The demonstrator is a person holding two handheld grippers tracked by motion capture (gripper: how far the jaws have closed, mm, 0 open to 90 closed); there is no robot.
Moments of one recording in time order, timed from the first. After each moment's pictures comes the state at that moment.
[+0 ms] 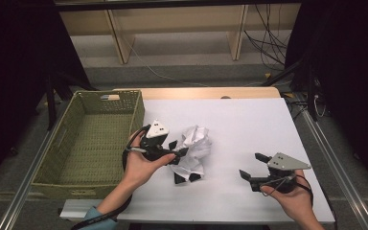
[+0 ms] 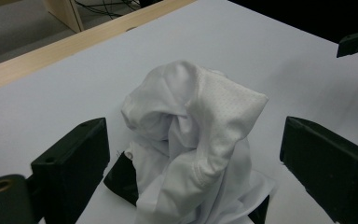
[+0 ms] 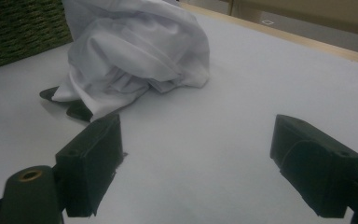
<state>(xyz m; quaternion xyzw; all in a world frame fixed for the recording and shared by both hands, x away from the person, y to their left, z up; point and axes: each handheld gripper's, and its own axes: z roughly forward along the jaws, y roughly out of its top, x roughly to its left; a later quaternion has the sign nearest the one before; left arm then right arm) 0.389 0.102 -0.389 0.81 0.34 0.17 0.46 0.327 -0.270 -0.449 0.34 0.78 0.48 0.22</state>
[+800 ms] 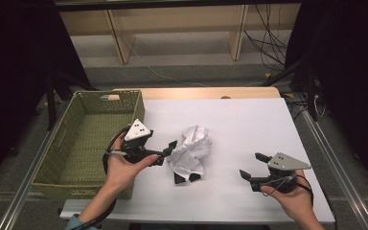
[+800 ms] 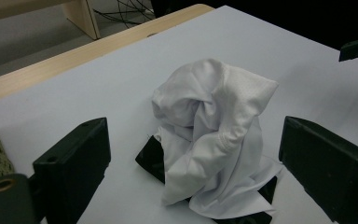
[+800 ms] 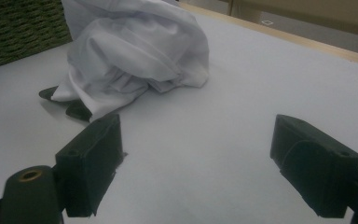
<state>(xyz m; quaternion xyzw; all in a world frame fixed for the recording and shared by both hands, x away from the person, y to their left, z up) 0.374 0.140 -0.376 0.79 0.35 0.18 0.47 0.326 -0.271 -0.449 0.34 0.78 0.48 0.22</state>
